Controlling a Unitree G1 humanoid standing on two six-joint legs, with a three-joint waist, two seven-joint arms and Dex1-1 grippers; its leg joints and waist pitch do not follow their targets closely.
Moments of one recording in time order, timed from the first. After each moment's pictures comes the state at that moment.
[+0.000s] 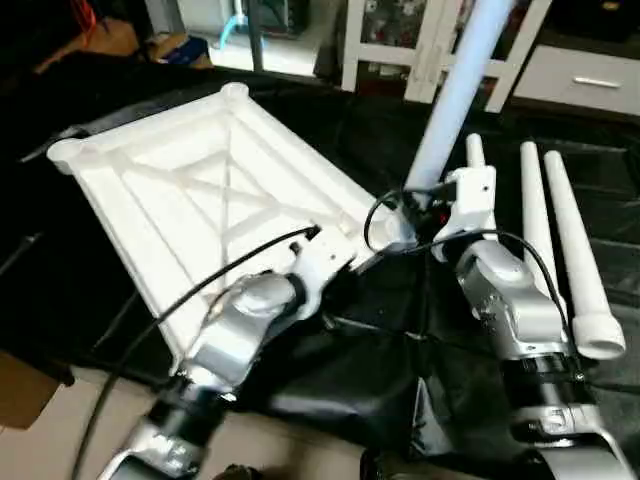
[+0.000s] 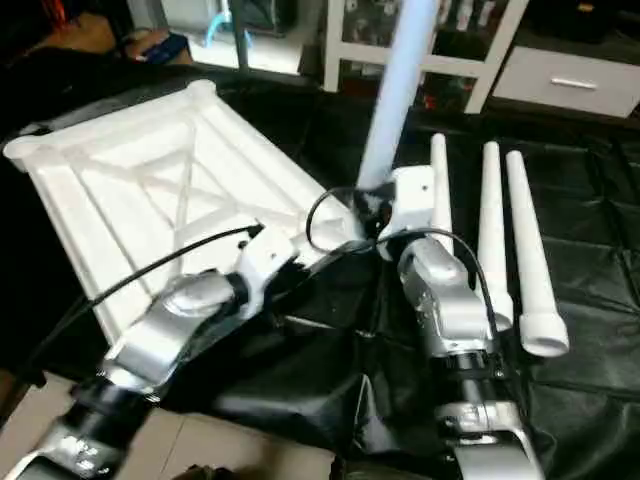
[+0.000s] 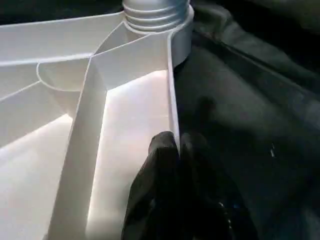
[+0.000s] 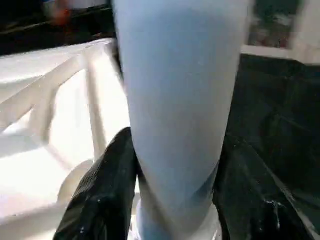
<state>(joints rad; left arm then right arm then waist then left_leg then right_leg) -0.43 0.20 -0.35 0.10 0.07 0.46 -0.63 -0.50 -0.21 -0.02 0.32 0.23 0.24 0.38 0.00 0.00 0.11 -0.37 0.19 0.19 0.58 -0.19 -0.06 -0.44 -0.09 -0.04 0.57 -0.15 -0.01</state>
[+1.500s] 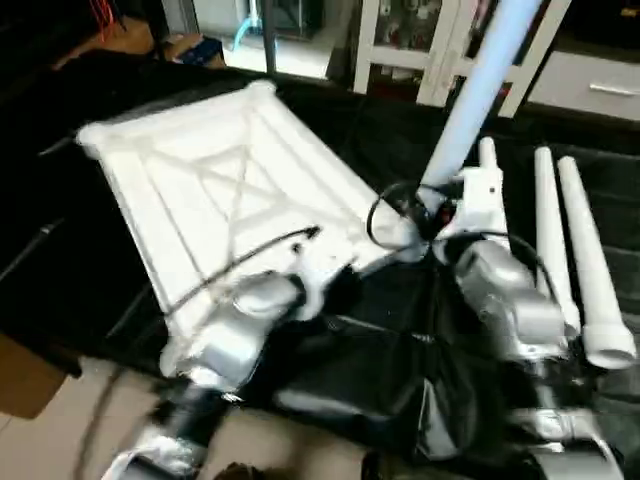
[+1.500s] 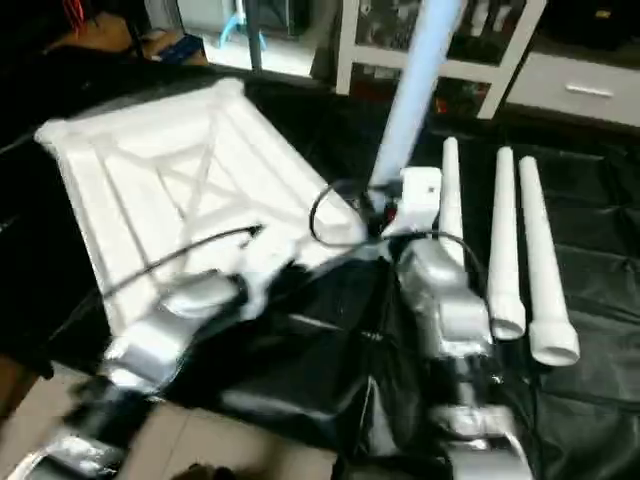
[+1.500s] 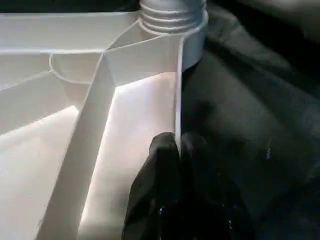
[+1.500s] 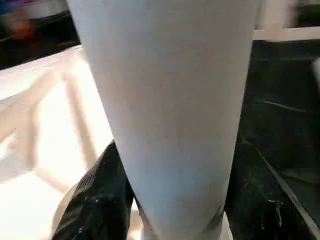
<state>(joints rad) -0.46 0.08 -0.35 0.16 0.08 0.53 -0.52 -0.54 -0.08 -0.12 0.34 0.25 0.33 0.08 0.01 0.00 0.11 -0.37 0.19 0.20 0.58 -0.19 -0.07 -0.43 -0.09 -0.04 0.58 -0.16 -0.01</state>
